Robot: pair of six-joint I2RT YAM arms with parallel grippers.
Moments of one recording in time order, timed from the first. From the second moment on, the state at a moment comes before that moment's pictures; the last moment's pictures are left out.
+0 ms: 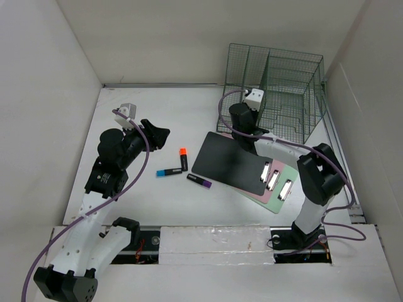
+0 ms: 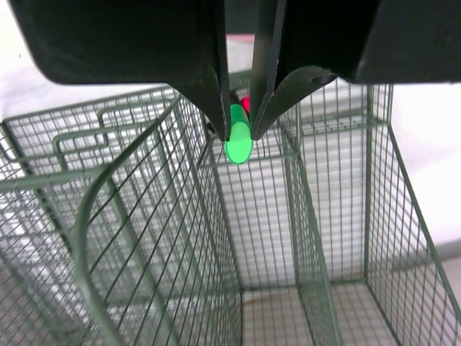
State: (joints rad) left arm -0.27 0.78 0.83 -0.21 0.21 -0.49; right arm 0.60 1.77 1.19 0.26 0.97 0.28
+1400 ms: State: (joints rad) left arm -0.27 0.75 0.83 -0.25 0.04 -0.55; right arm 0.92 1.81 1.16 0.00 0.28 0.47
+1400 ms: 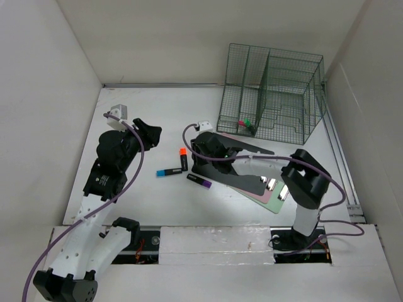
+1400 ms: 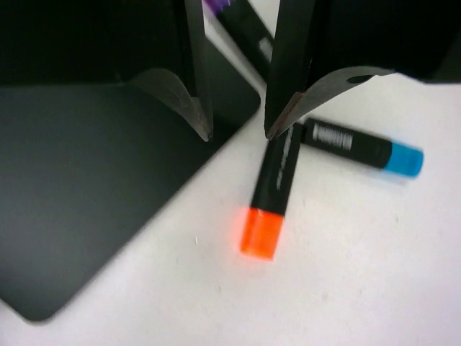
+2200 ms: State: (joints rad) left arm -0.27 0.74 0.83 -0.26 0.03 -0.56; right arm 0.88 2.23 1.64 -0.14 0.25 0.47
